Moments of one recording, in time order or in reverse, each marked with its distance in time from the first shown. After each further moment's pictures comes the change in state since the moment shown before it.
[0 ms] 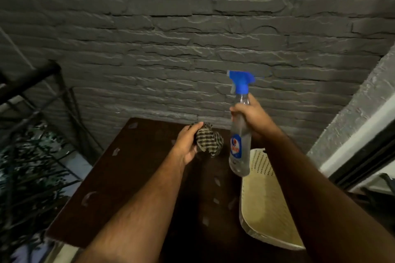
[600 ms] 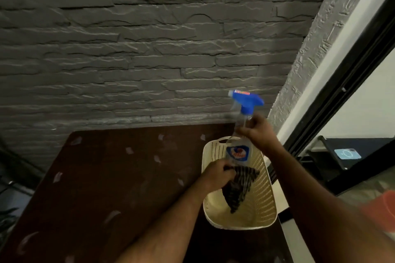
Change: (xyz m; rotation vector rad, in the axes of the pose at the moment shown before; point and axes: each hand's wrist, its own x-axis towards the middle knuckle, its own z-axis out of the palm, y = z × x) left_hand -0.023 -0.143 0.124 1.063 -0.567 0.083; right_hand -0.066 0.073 -0.138 -0.434 0.410 0.144
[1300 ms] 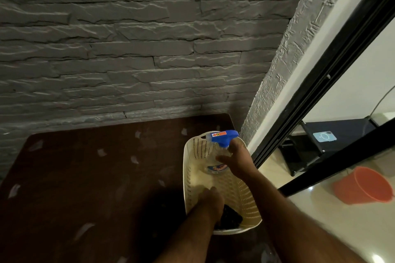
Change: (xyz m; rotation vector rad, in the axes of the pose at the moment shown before) left_hand 0.027 -0.061 0.088 1.042 -0.369 -0.120; right_hand -0.016 0.087 0.043 -0.086 -0.080 0.174
